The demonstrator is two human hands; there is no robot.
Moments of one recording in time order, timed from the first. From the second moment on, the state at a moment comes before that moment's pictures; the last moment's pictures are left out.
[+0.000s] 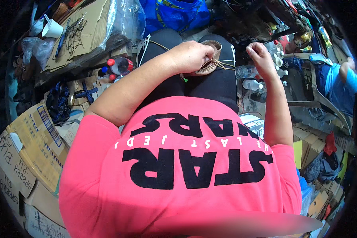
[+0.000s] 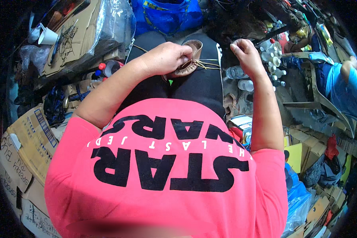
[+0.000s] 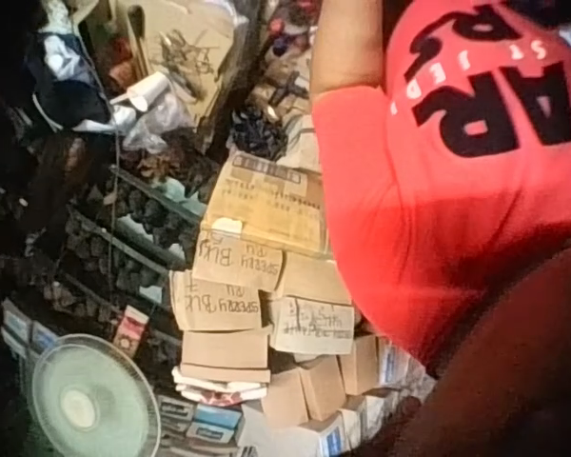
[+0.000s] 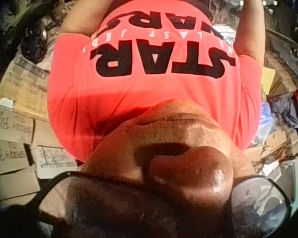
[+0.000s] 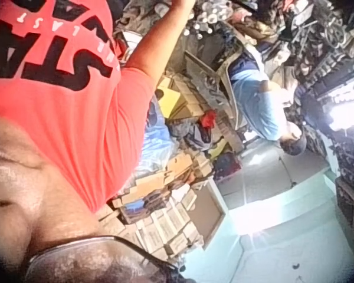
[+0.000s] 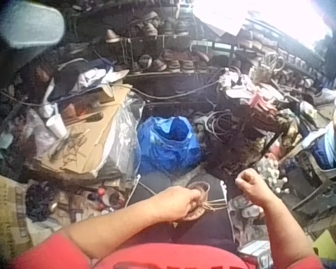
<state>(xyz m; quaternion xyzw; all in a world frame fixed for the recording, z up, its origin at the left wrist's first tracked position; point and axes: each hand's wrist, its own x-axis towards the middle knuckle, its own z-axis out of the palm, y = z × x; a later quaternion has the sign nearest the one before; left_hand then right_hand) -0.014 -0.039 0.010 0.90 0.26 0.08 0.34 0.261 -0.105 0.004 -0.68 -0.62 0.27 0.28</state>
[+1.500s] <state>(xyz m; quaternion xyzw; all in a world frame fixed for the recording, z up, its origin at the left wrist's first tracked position) -0.154 -0.027 0.035 0.78 0.43 0.21 0.40 0.274 -0.143 0.031 -0.68 -0.48 0.41 0.37</state>
